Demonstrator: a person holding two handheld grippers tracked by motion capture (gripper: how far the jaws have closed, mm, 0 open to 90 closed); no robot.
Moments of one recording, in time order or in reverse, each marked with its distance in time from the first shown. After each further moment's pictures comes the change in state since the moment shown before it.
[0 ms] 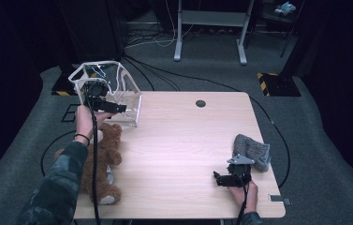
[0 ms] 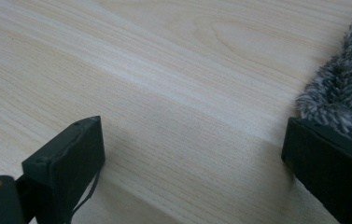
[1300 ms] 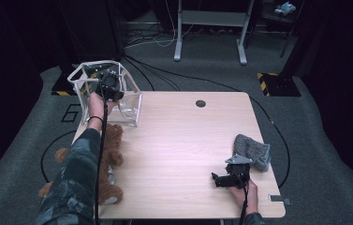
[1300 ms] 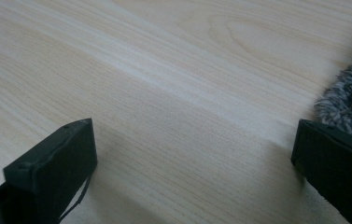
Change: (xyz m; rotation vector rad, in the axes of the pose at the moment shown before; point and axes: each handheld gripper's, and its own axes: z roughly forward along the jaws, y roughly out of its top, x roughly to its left) left arm 0.017 0.031 0.059 0.013 0.153 0.076; right arm 0.002 0.002 0.003 0.020 0.031 -0.037
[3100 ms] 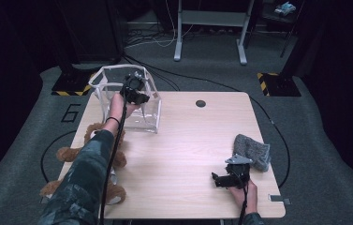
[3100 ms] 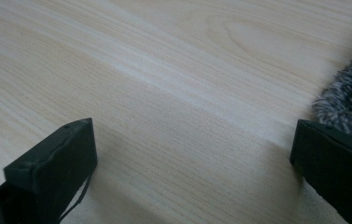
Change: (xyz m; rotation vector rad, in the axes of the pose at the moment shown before) left arm -0.079 0.024 0.002 -0.012 -0.221 0.155; right arm 0.000 0.000 0.000 -0.002 -0.006 0.001
